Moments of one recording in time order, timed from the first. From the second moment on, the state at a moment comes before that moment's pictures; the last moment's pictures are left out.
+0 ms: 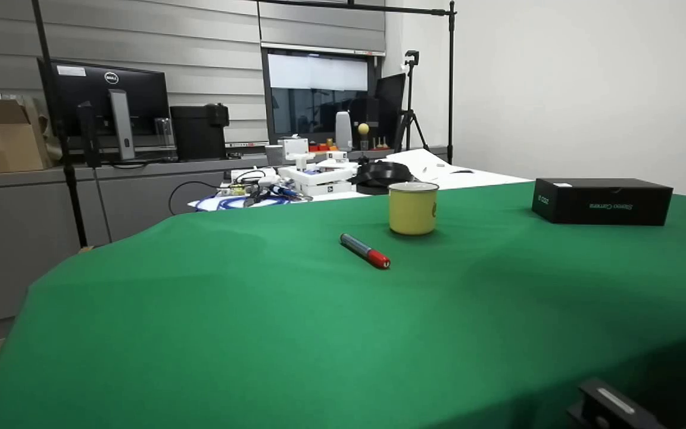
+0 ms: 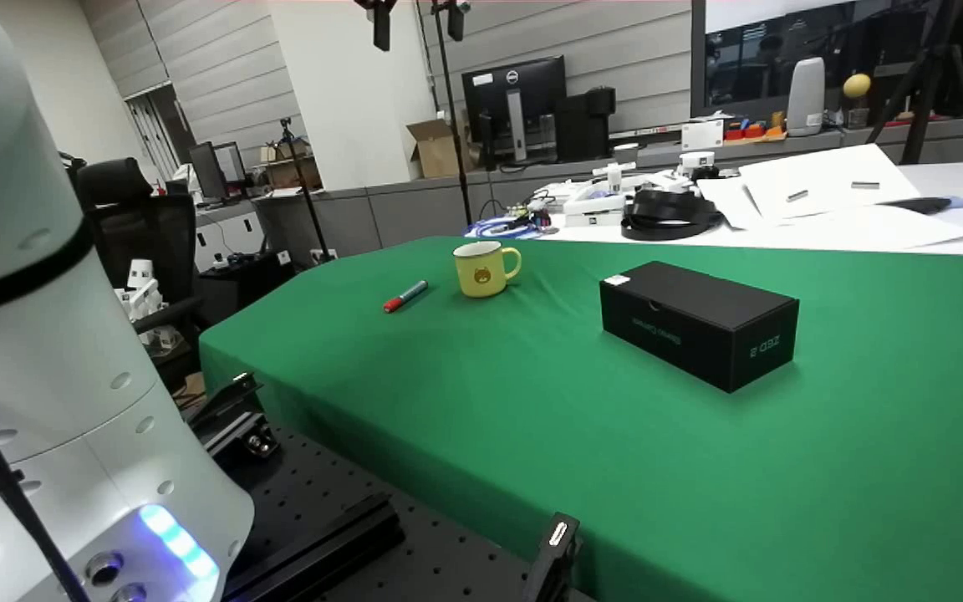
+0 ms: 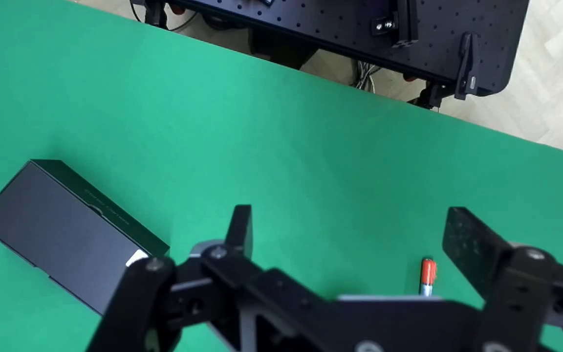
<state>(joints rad) 0.02 -0.26 -0.08 -2.10 0.00 1.53 -0.30</state>
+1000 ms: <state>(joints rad) 0.10 0.03 0.08 -2.02 0.10 2.02 -0.11</state>
